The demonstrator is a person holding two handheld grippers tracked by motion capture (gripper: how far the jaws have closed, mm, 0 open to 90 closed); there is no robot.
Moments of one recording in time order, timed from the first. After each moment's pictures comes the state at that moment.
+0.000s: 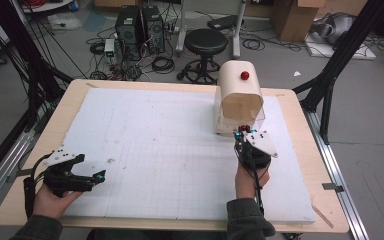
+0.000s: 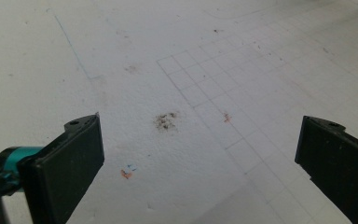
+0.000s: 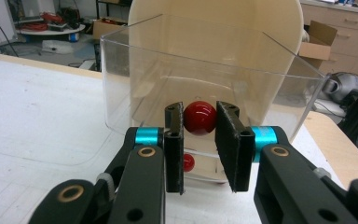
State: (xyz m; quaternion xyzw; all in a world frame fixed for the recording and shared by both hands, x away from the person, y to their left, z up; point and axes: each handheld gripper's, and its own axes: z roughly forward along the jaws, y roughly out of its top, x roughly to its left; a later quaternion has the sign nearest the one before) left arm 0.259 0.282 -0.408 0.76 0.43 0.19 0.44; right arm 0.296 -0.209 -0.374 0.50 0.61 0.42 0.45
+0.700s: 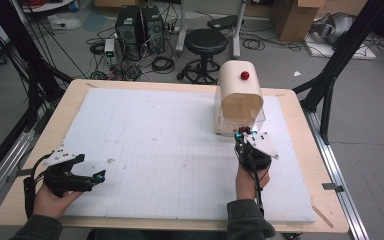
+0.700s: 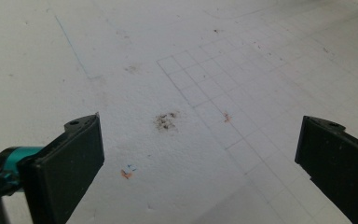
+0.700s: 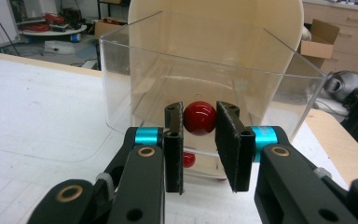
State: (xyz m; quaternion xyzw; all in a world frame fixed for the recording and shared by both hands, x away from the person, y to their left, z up) left arm 0.259 0.282 -0.408 0.76 0.43 0.19 0.44; right arm 0.295 -0.212 -0.378 0.50 0.61 0.43 0.44
